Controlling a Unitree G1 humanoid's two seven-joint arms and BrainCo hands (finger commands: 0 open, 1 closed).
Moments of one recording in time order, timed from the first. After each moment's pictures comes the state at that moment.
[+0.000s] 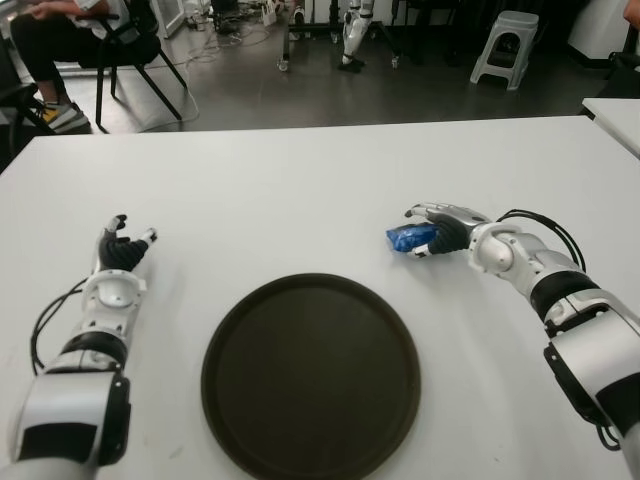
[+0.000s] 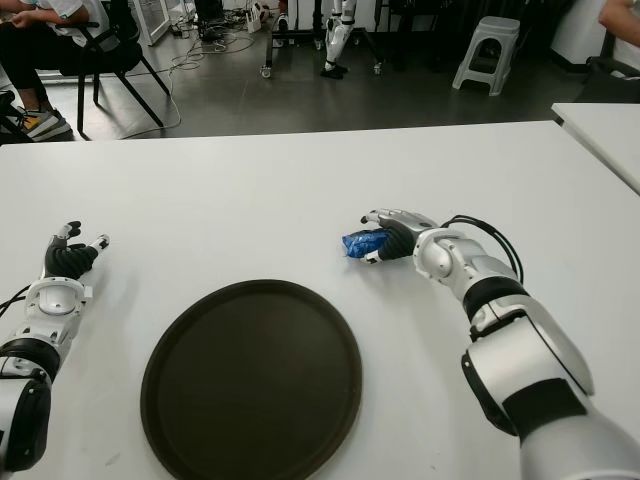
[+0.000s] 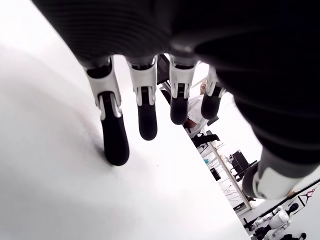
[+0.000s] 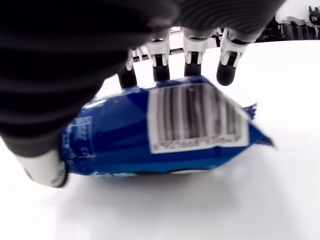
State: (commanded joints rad) left arm -0.62 0.35 0.06 1.33 0.19 -0.19 0.25; right arm -0.88 -0.34 0.50 1.34 -0.69 -0.41 0.03
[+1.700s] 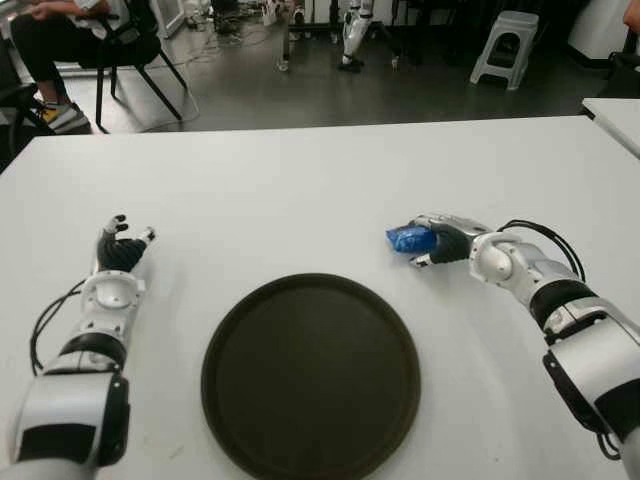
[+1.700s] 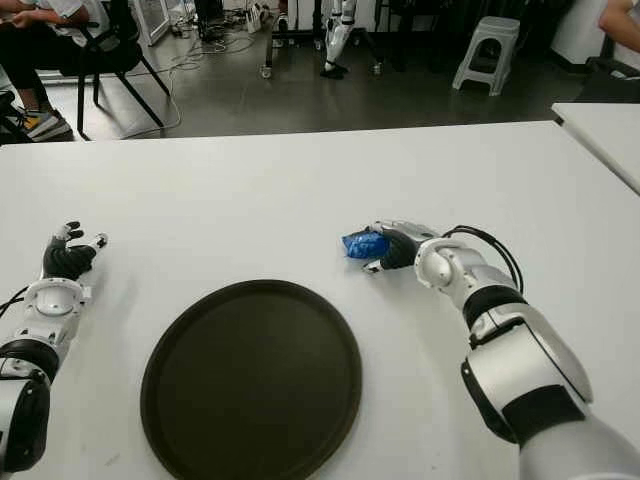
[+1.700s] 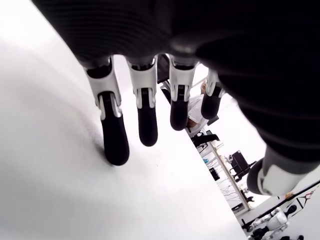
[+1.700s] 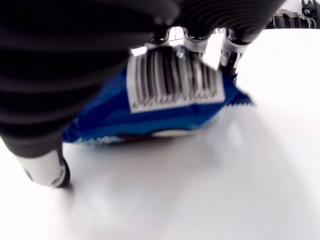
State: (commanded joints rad) left arm -0.62 0.35 0.06 1.33 0.20 -0.21 0.26; right arm -0.85 -0.32 0.50 1.34 -0.68 -0.41 0.05
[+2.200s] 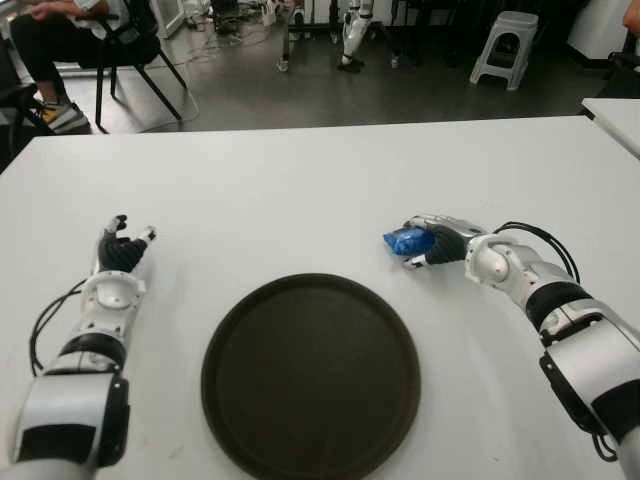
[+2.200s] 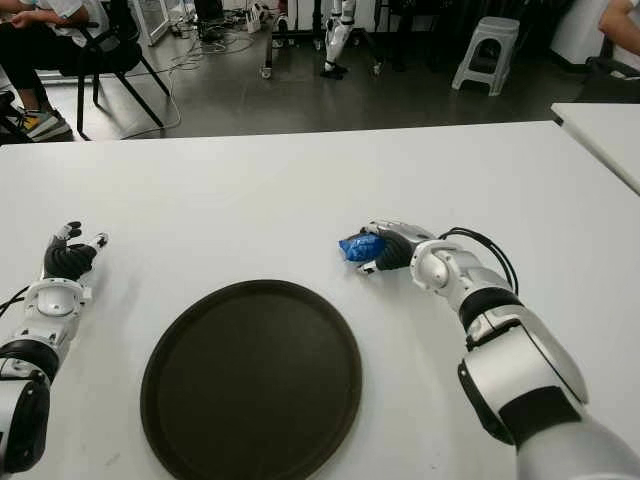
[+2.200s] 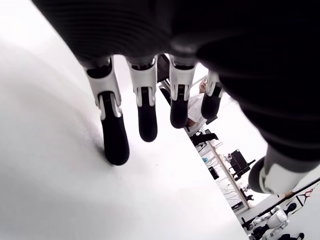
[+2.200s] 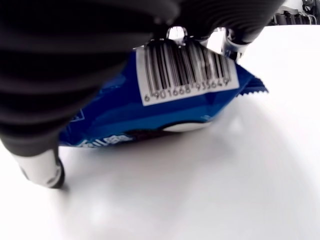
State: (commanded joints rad) left arm -0.62 0.35 0.05 1.33 0.20 -0.20 0.25; right arm -0.83 -0.30 0.50 1.34 -0.68 -0.43 0.05
